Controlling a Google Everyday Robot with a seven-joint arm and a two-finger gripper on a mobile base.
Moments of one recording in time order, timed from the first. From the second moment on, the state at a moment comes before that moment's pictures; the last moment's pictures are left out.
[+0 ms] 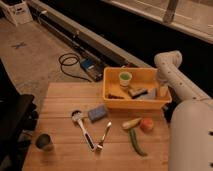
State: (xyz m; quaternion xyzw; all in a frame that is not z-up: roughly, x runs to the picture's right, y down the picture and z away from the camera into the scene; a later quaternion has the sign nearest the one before) arm 0.368 0.007 0.924 -0.28 0.05 -0.05 0.96
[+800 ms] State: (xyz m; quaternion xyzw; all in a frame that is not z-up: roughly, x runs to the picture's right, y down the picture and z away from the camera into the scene) arm 0.352 0.074 0.963 -0.37 -0.03 -0.04 0.93
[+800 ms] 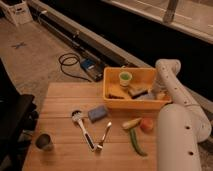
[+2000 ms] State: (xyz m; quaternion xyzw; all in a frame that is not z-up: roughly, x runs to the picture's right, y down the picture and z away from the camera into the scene) arm 0.340 0.071 0.956 -0.38 -0.01 -0.08 0.92
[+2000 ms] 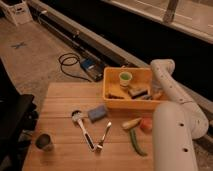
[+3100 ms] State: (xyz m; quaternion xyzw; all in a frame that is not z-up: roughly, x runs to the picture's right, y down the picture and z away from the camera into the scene) arm 0.266 -0.025 0.829 -0.20 0.04 -0.18 0.96
